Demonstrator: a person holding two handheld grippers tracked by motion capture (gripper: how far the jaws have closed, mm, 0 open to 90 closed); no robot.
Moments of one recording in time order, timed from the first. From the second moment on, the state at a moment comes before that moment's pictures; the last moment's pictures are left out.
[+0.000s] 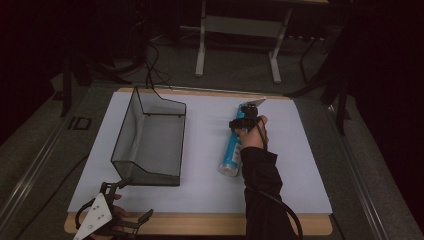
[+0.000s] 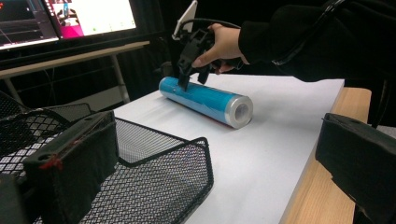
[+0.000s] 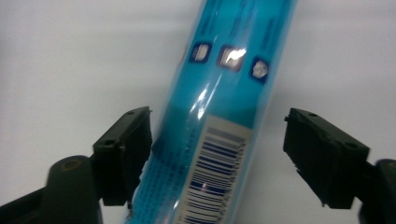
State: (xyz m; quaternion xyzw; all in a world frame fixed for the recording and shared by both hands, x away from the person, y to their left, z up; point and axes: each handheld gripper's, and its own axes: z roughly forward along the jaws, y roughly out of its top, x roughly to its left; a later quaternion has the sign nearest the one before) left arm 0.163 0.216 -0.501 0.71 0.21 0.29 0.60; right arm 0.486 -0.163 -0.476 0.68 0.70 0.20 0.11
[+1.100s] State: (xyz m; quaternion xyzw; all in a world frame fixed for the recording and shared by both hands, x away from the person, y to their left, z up) left arm 0.164 0.216 -0.501 0.71 0.21 0.30 0.60; right arm 0.500 -0.168 -0.504 0.75 0.64 0.17 -0.01
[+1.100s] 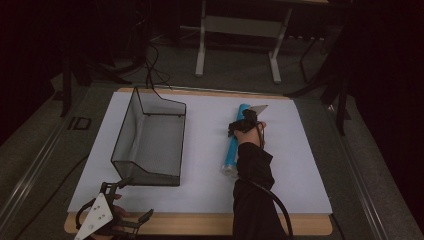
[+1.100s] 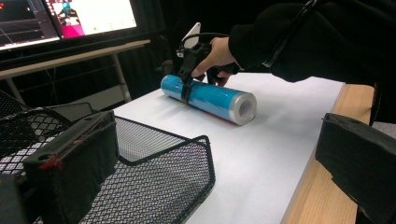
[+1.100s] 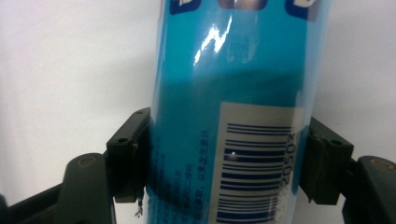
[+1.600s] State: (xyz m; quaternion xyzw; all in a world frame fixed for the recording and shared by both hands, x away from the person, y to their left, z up) left arm 0.165 0.214 -0.502 0.72 0.21 0.30 0.60; right arm 0.493 -0.179 -0.468 0.74 0.64 0.23 0.00
